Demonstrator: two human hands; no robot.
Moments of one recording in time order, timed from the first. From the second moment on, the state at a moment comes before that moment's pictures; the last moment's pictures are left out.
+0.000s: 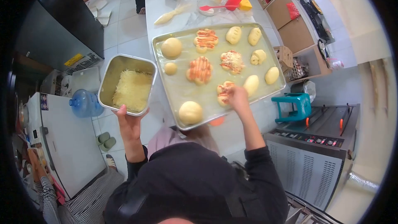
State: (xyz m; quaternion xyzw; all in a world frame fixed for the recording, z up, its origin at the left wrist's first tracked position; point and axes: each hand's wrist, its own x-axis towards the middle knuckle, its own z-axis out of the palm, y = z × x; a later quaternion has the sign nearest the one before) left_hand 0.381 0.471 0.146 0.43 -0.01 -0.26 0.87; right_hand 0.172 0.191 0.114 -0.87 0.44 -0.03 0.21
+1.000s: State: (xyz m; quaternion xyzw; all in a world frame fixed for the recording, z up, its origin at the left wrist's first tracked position) left_hand 0.296 0.436 0.155 0.38 -0.07 -0.30 0.87; right_hand 0.134 0.150 0.117 -0.81 0.40 -0.19 0.39
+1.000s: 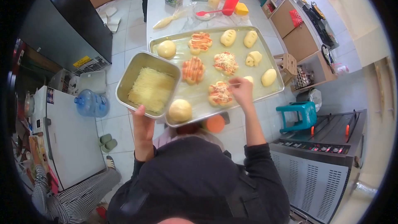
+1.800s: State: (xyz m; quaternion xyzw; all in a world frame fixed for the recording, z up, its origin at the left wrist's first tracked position) left_hand 0.243 0.392 0.145 0.40 -0.17 -0.40 0.81; right_hand 0.188 0.218 0.215 -0.83 0.14 0.02 0.54
